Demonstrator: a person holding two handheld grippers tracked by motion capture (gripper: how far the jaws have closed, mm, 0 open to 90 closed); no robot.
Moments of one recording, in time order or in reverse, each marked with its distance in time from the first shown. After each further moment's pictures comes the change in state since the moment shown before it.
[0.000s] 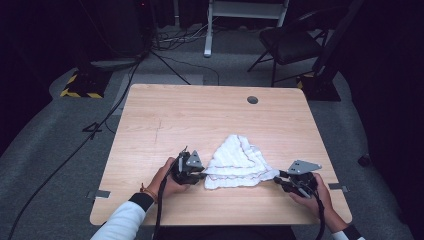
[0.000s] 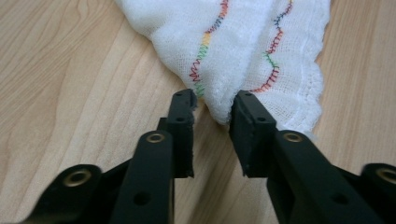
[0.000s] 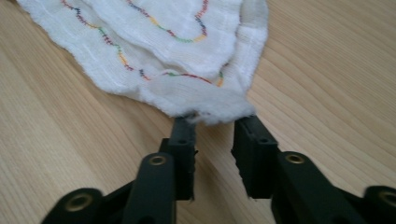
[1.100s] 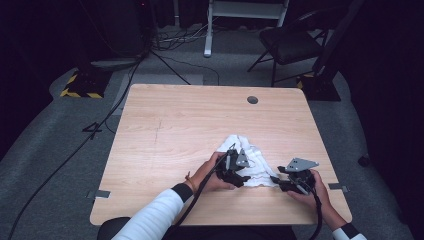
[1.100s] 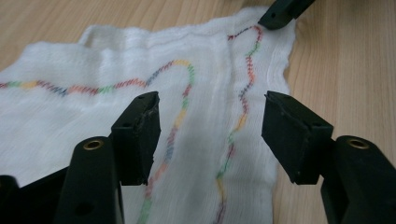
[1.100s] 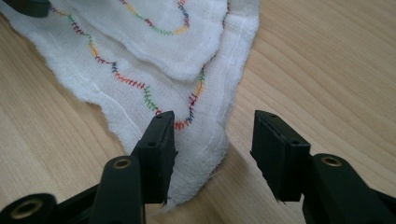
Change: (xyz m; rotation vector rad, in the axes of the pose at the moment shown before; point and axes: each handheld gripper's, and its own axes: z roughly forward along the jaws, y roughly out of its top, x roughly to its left) left arm -0.052 0.109 0.070 -0.039 -0.042 0.155; right arm -0.010 -0.004 0.017 0.011 -0.002 -0.002
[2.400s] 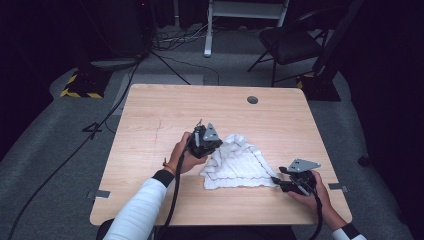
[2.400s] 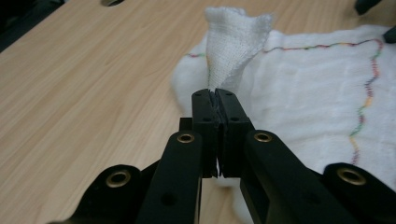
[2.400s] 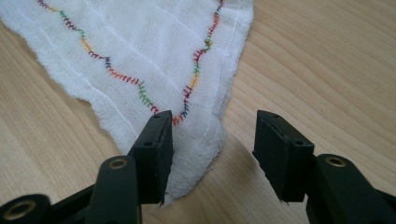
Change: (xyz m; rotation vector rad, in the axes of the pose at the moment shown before) left arm 0.077 -0.043 -0.081 -0.100 0.221 -0.132; right arm -0.002 -0.006 0.000 -0.013 -0.001 0.027
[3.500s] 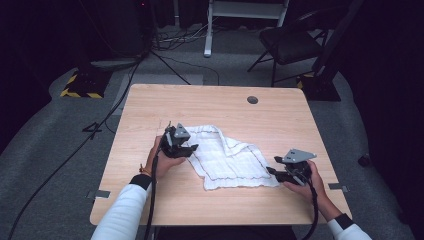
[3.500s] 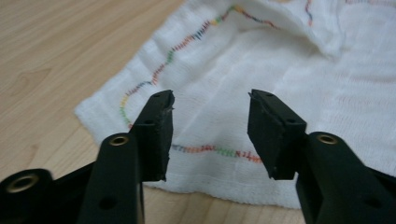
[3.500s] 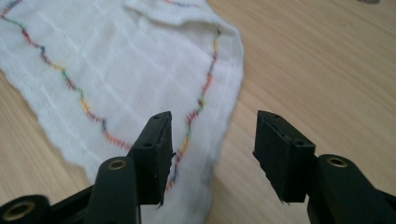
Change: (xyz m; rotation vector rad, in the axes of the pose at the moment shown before) left arm 0.033 -0.060 -0.010 0.084 0.097 -0.182; right arm -0.004 0.038 0.006 -0.059 -0.003 -0.050
